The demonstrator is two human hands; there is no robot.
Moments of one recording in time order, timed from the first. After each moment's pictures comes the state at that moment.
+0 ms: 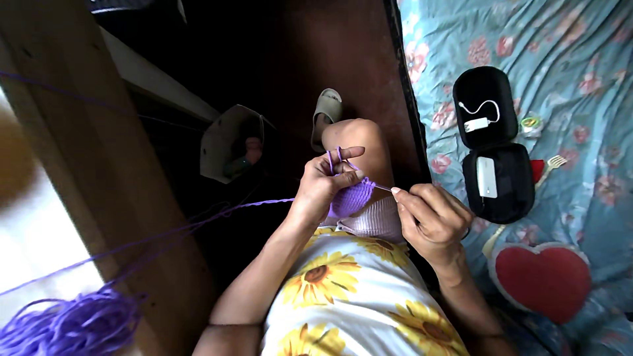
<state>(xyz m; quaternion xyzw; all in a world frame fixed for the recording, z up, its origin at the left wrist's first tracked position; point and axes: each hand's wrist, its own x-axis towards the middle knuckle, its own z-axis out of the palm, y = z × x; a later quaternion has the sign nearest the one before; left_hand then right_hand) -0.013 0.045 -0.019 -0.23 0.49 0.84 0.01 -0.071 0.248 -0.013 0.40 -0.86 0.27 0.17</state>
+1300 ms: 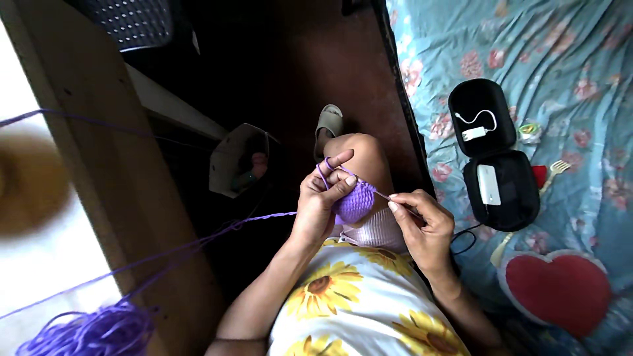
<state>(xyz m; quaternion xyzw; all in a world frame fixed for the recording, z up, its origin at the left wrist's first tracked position) -0.011 0.053 -0.013 -0.22 0.42 0.88 -0.09 -0.061 0.238 -0.019 0.24 -0.80 0.54 -0.02</state>
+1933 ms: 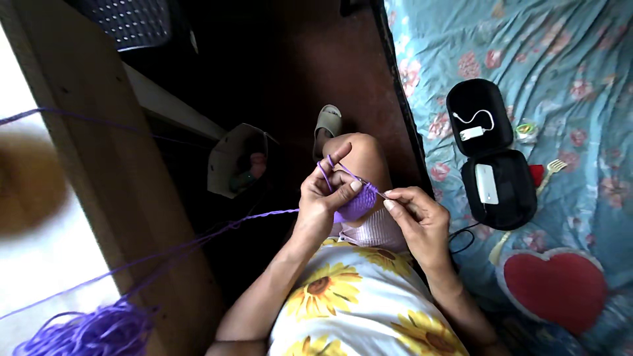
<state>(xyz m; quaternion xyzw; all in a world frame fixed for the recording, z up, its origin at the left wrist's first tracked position) -0.007 0.052 -0.015 -0.17 0.48 0.86 -0.09 -0.060 0.232 -0.010 0.21 -0.78 0.58 -0.08</state>
